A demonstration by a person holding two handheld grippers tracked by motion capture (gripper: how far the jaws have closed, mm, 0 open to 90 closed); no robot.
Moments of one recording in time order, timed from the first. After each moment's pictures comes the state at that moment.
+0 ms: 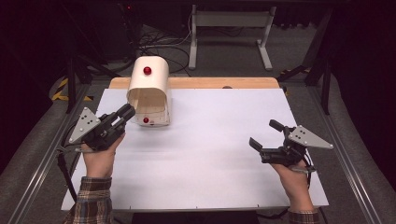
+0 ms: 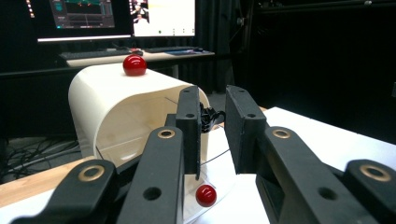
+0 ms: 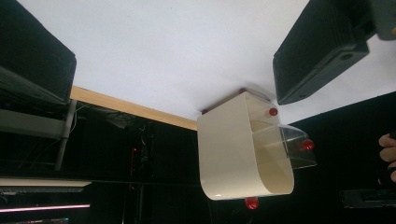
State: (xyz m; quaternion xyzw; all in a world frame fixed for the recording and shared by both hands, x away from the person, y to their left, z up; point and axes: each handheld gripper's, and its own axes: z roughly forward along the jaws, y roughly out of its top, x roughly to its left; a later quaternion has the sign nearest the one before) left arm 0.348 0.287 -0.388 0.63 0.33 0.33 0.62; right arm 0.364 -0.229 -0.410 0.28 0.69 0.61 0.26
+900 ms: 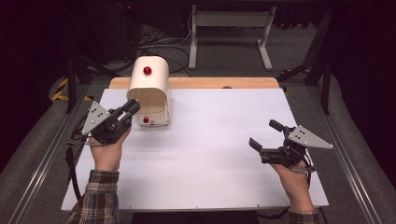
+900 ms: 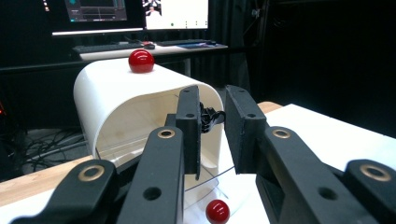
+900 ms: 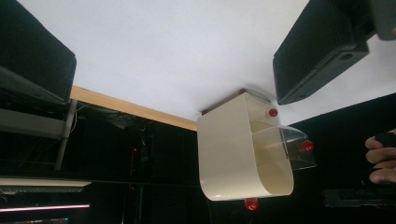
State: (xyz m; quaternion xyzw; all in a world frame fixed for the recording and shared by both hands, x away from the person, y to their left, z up) left arm 0.366 0.273 -0.386 0.62 0.35 0.35 0.60; right arm 0.364 -0.228 -0.410 0.28 0.69 0.61 0.27
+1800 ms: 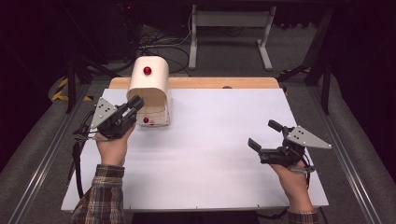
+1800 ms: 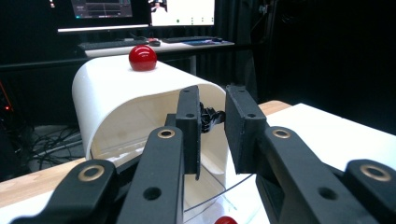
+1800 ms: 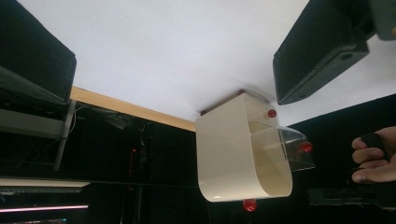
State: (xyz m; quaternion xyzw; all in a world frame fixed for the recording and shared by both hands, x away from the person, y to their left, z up) left arm 0.382 0.264 -0.389 0.63 0.36 0.36 0.59; right arm 0.364 -0.226 -0.410 0.28 0.69 0.61 0.27
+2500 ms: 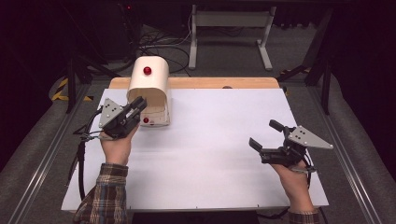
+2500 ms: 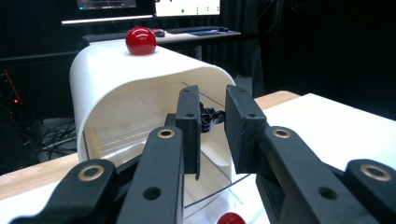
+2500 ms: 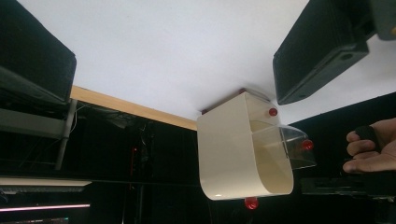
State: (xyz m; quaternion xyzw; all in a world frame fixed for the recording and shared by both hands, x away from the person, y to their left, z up) left arm 0.390 0.256 -0.397 0.63 0.37 0.36 0.57; right arm 0.363 -0.228 -0.410 0.28 0.69 0.61 0.27
